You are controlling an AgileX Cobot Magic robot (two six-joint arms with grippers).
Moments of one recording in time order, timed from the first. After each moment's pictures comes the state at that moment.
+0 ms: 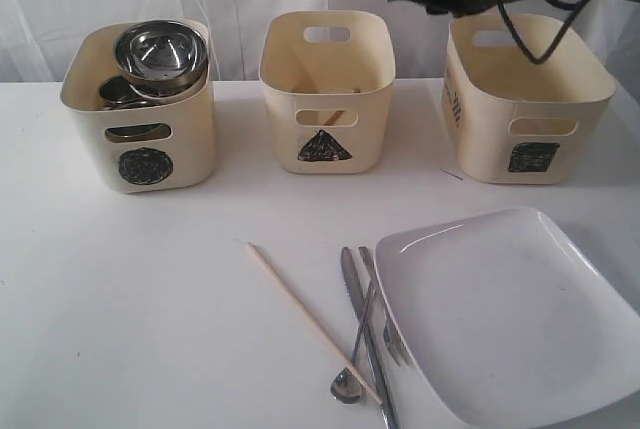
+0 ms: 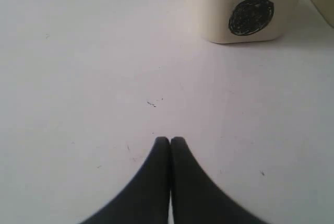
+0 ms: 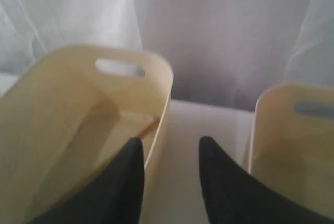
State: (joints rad) left arm 0.05 0.00 0.02 -0.16 0.39 0.13; right arm 0.11 1.90 -1.60 0.12 0.25 -0.12
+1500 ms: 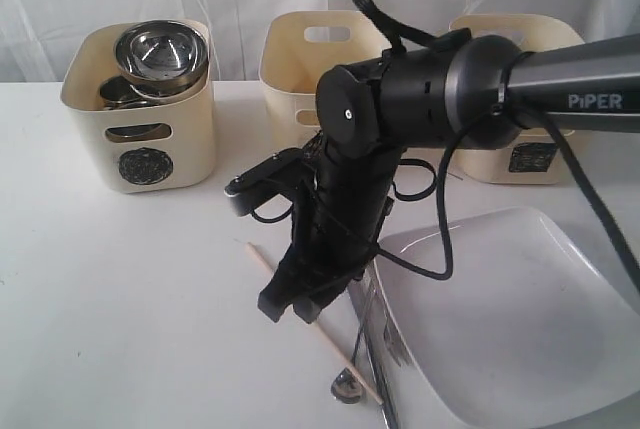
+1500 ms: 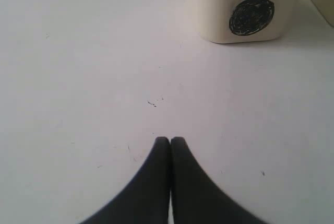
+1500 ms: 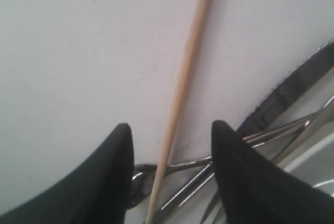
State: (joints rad) left arm 0.05 0.00 0.02 -0.16 0.39 0.13; right arm 0.58 1.92 -1.34 0.16 0.93 -0.28
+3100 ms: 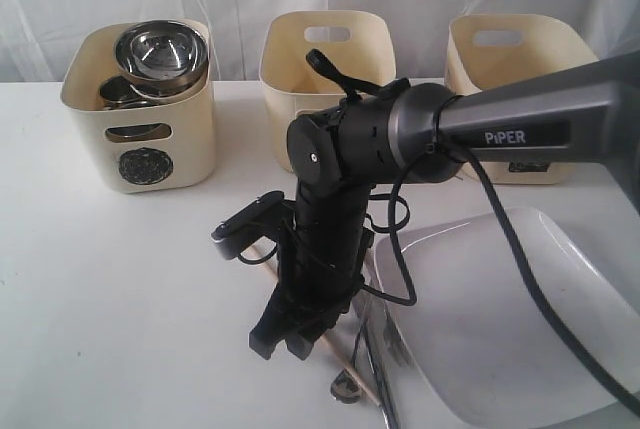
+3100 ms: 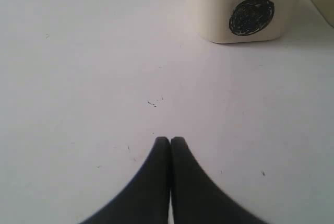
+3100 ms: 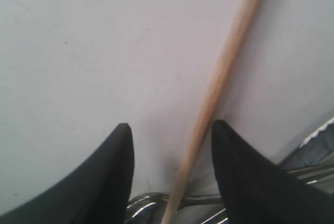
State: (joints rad) left arm 0.05 0.00 0.02 -0.16 0.39 0.13; right arm 0.61 2.03 -1.36 0.17 0.93 -0.31
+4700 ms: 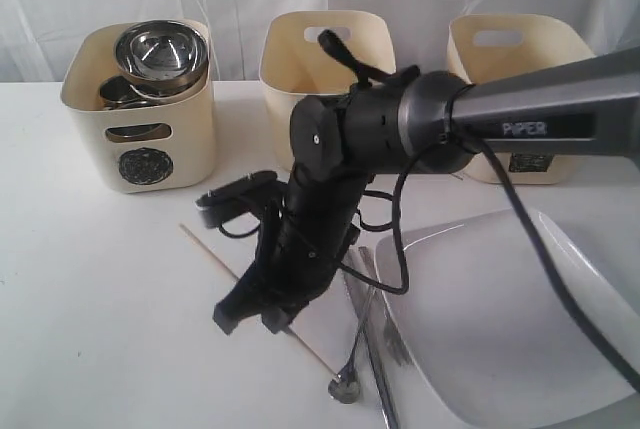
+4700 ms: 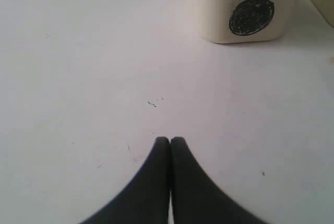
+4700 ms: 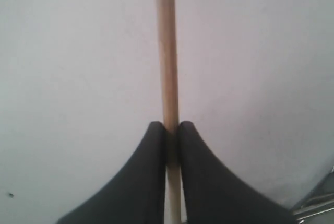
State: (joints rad) left arm 0.05 0.00 0.02 -0.16 0.39 0.13; right arm 0.61 1.99 -1.36 0.31 0.86 -0.28
